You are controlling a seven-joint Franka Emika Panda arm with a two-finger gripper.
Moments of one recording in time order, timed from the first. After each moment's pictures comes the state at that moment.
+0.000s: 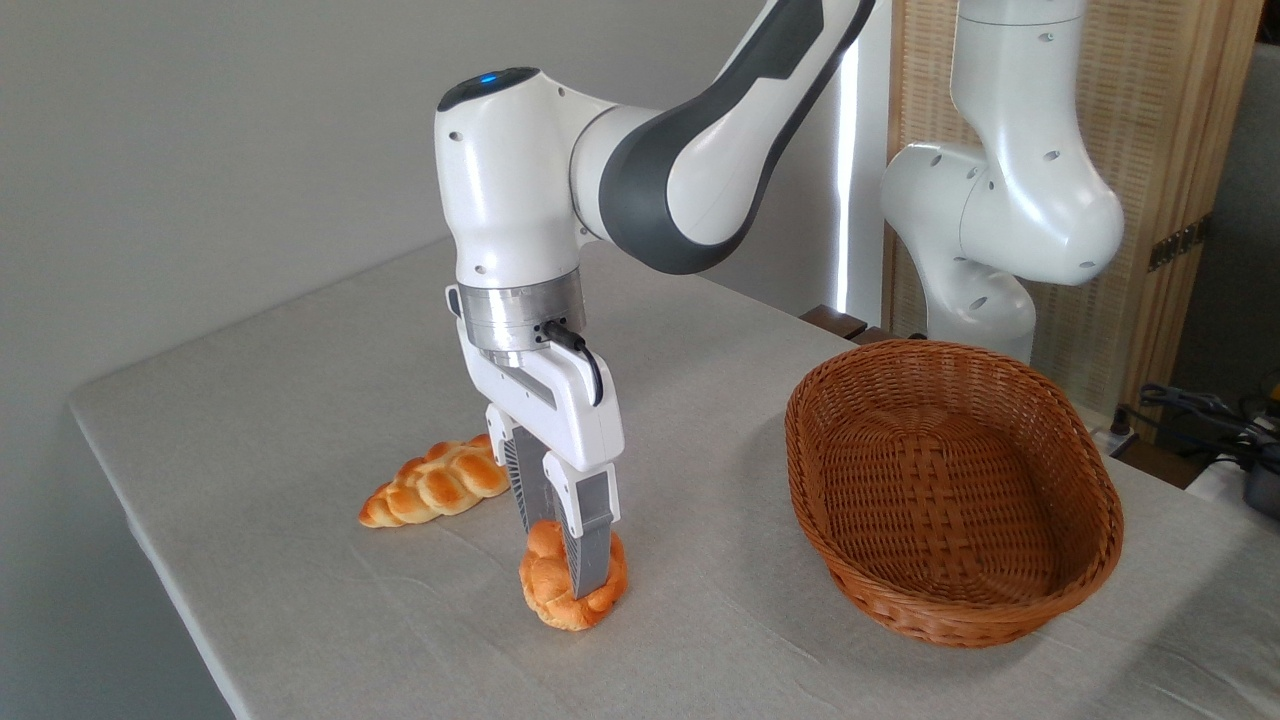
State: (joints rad) arm -0.02 -0.04 -0.05 -2.18 0.17 2.26 0.72
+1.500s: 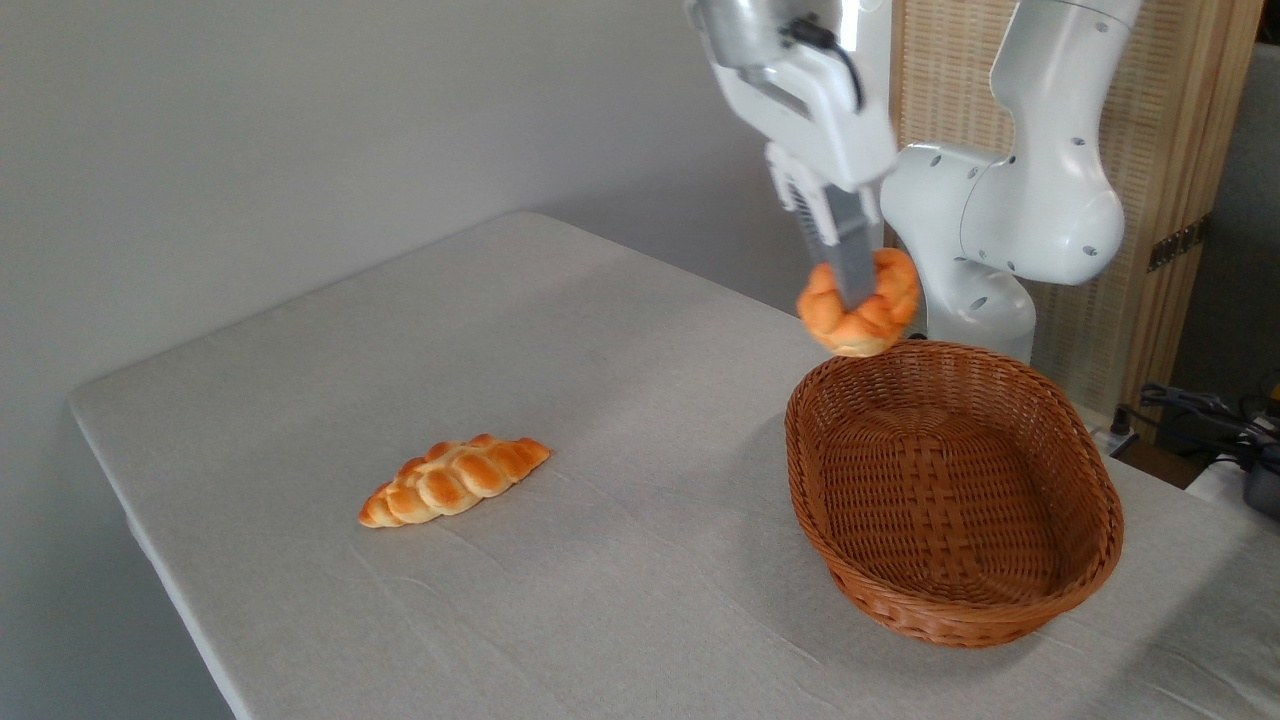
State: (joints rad) arm -0.01 -0.59 0.09 -2.20 0.17 1.40 1.27
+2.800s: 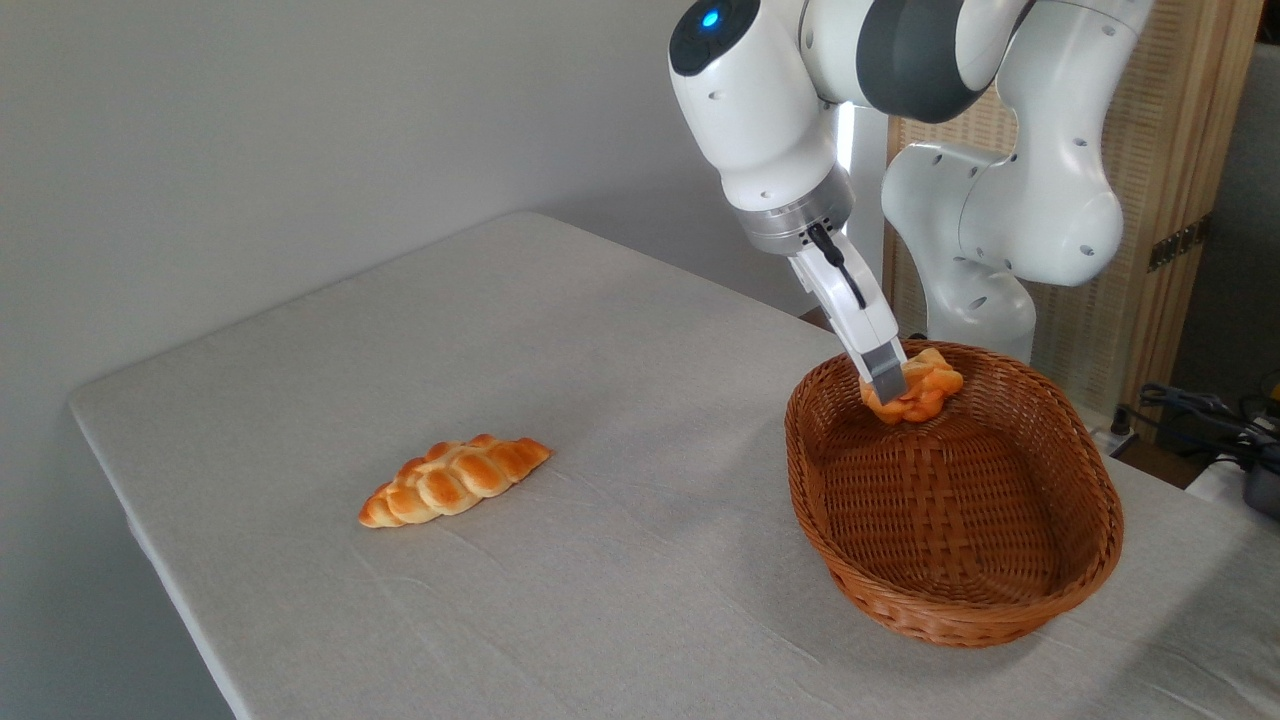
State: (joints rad) arm -0.05 -0.61 0.10 -2.53 0.10 1.51 1.28
